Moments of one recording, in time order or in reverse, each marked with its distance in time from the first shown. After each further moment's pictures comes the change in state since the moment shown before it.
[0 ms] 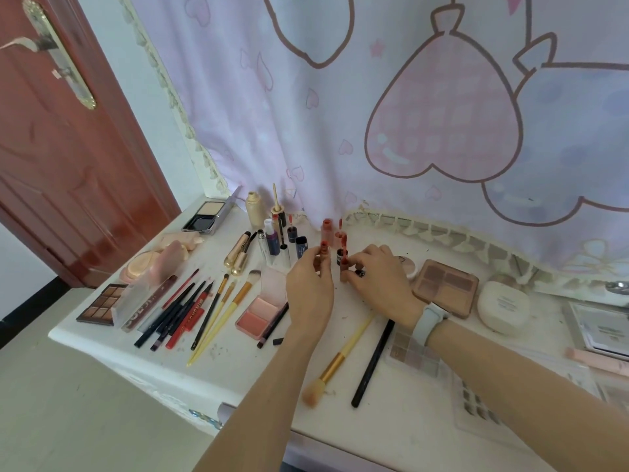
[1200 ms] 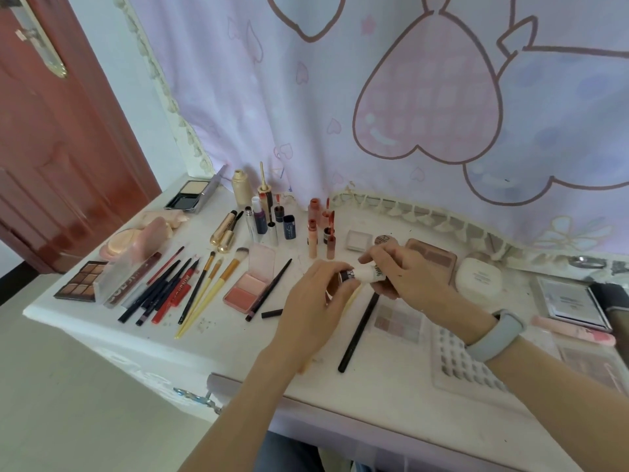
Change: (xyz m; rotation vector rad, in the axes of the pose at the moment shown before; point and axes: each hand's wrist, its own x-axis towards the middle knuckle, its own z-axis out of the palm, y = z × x) left_hand -0.060 0.006 -0.034 0.005 -0.360 0.402; right_hand -0.062 -0.010 -0.068 0.750 -0.210 0.231
